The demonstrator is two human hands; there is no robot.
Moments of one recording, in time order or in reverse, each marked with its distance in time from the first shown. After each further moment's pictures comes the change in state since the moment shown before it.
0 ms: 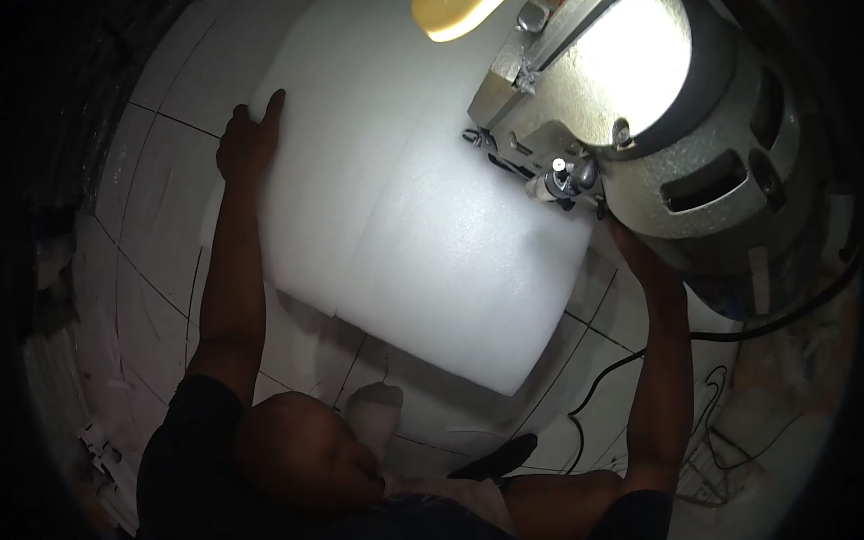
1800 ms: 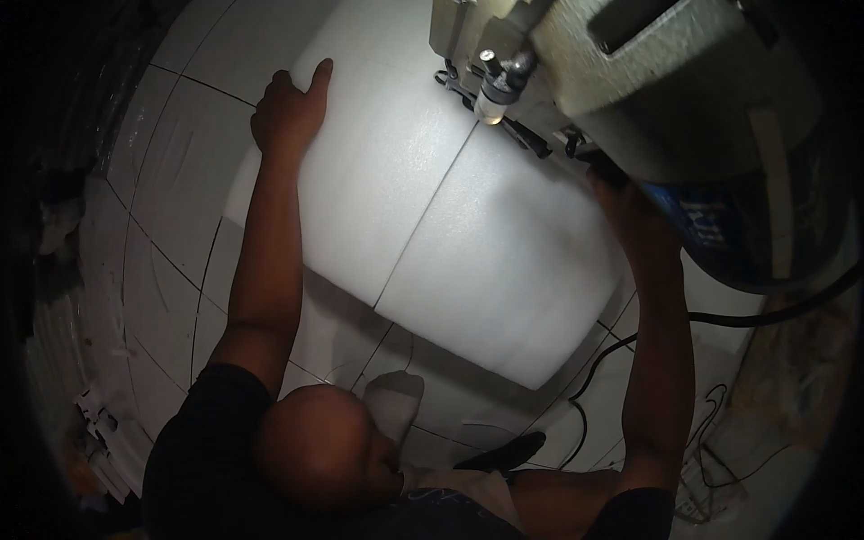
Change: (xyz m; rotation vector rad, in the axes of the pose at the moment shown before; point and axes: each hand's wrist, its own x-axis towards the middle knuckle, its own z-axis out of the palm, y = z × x) left_hand -0.082 0.049 -0.026 -0.029 0.053 0.077; right_hand 0.012 0.015 -0.051 0.197 0.172 0.213
